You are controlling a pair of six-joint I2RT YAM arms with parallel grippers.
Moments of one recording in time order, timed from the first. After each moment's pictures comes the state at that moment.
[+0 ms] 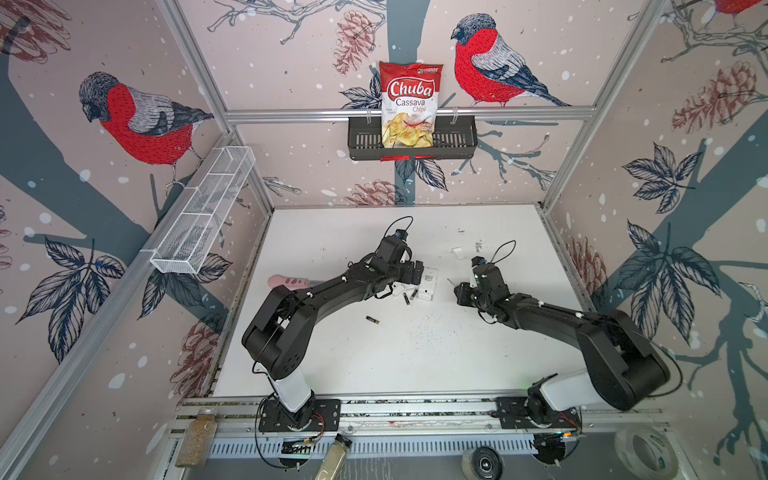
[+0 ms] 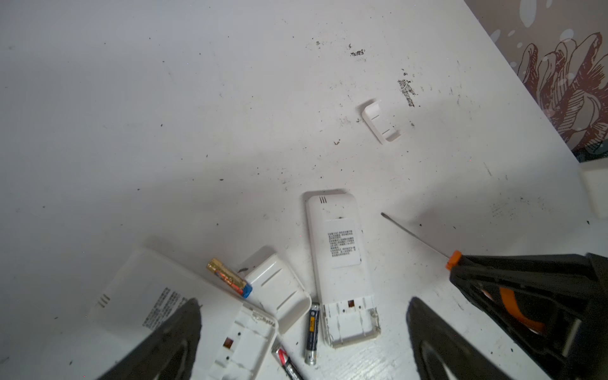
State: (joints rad) left arm -0.66 1.70 1.10 -0.12 0.00 -0.34; right arm 0.52 1.49 0.62 0.07 -0.03 0.50
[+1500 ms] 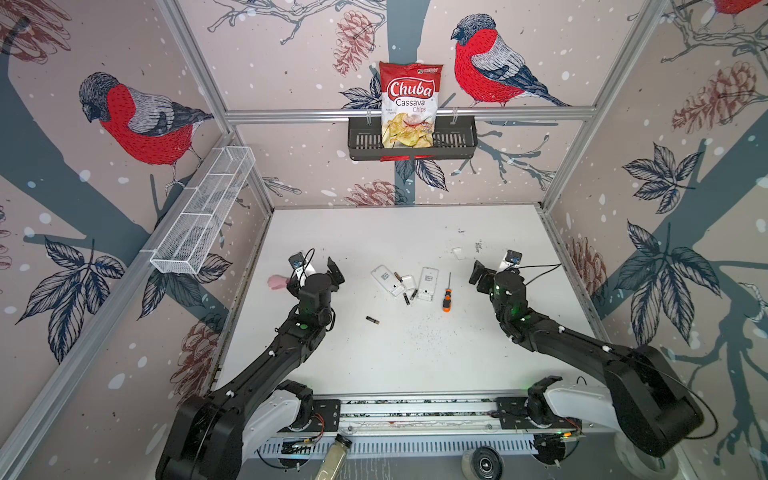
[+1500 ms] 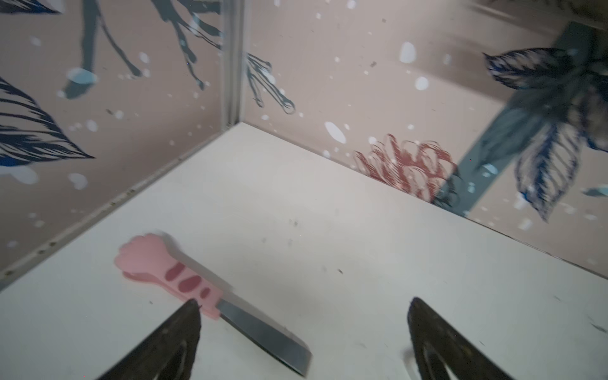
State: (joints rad) left arm -0.29 1.06 0.46 0.30 -0.60 -0.41; right arm 0.49 1.22 0.39 0.53 0.55 0.32
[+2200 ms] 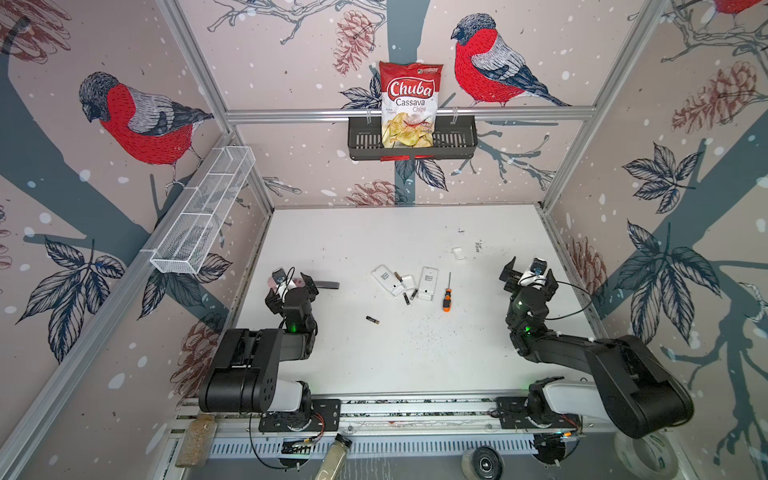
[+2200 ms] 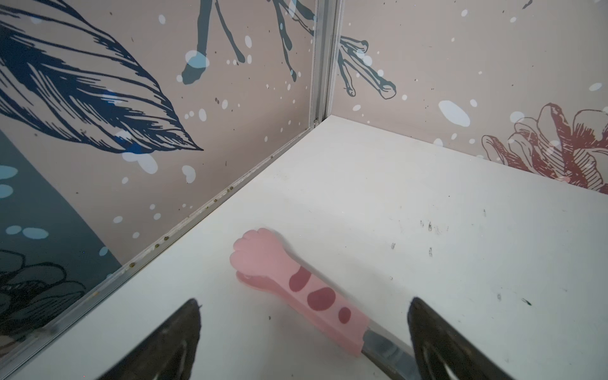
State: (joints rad) left arm -0.02 1.43 0.21 1.00 -0.51 -0.18; right arm 0.31 1.31 0.21 1.13 0.72 -0.05
